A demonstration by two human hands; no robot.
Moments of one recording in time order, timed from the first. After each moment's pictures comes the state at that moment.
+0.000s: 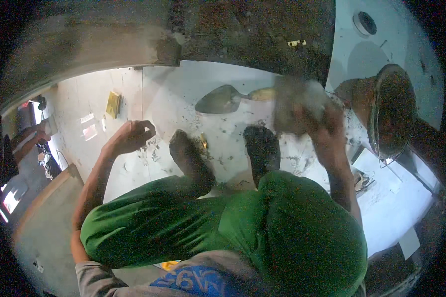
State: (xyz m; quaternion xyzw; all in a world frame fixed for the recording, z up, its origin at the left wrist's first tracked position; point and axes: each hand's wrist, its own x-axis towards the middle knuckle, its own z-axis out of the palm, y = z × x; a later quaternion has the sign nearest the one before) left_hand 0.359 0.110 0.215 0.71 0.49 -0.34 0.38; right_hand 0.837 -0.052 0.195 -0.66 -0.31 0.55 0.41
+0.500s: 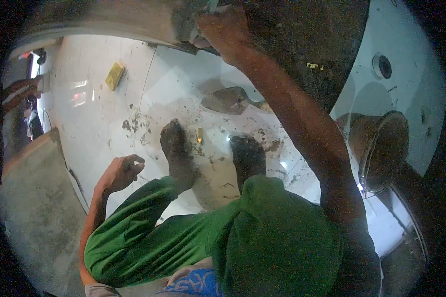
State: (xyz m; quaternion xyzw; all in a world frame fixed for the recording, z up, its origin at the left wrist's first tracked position) left_hand 0.329 -0.028 0.285 0.53 0.64 -0.26 0.49; right_hand 0.664 0.196 0.162 -0.49 -0.37 0.62 0.48
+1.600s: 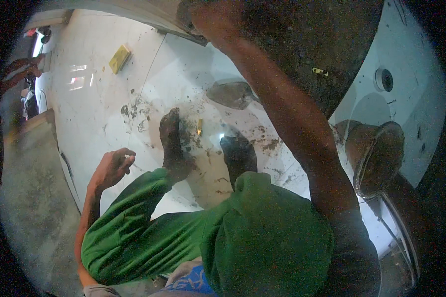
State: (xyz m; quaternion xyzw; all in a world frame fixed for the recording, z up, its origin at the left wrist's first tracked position) left_hand 0.319 -0.065 0.296 0.51 0.69 -0.19 0.47; right_hand 0.625 0.190 0.226 -0.62 -0.45 0.52 0.36
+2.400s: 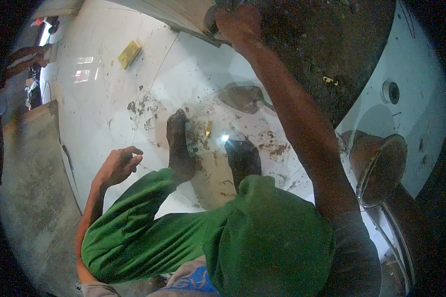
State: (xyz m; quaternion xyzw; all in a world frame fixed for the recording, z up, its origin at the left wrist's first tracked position) left_hand 0.306 -0.072 0.295 0.48 0.70 -0.20 0.48; right_hand 0.614 0.224 0.170 -0.63 -0.42 0.57 0.32
